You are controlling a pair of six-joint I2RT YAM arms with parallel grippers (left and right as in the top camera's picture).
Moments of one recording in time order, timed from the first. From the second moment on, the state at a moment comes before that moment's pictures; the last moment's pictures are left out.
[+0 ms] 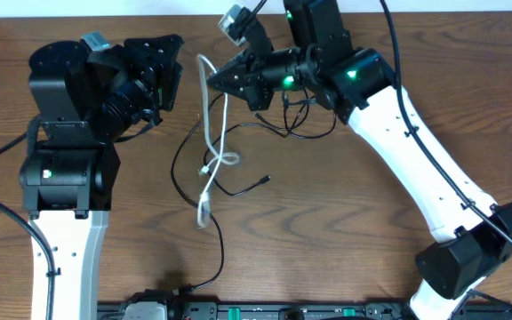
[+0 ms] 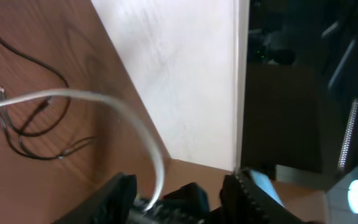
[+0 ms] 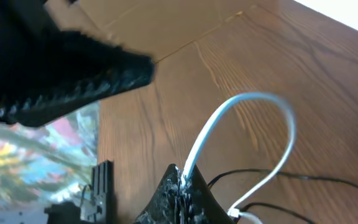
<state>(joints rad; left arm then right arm) -0.02 1.21 1.44 -0.60 0.45 -1.38 0.56 1.86 1.92 -0.60 -0.85 0.08</state>
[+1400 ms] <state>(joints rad) -0.02 1.26 1.44 -0.73 0.45 -0.82 -0.46 1.72 1.92 -0.62 -0.44 0.47</state>
